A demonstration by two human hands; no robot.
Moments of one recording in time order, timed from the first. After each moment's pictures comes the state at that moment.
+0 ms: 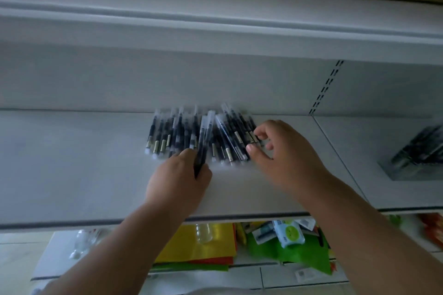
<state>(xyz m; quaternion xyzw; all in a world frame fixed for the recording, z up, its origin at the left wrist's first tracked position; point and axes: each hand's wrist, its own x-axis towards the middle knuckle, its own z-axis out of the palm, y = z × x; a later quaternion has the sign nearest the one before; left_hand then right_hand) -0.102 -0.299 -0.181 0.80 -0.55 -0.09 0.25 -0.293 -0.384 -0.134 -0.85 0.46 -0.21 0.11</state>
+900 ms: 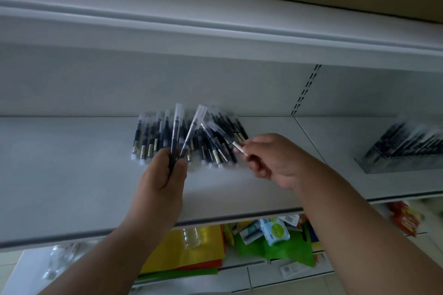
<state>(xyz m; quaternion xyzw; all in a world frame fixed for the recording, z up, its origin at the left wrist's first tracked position) -0.091 -0.283 -0.196 0.60 -0.44 -0.32 0.58 -0.288 -0.404 -0.140 -0.55 0.51 -0.21 0.62</state>
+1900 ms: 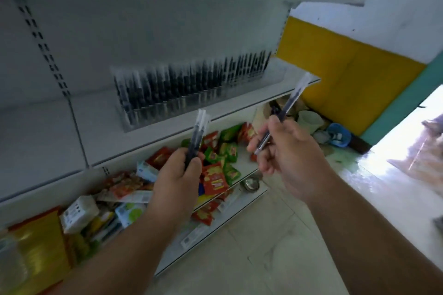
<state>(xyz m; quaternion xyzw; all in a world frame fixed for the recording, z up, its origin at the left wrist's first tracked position) -0.585 -0.287 -0.181 0.51 -0.57 -0.45 0.45 -0.772 -0.265 -0.106 -0.48 0.55 -0.54 0.42</state>
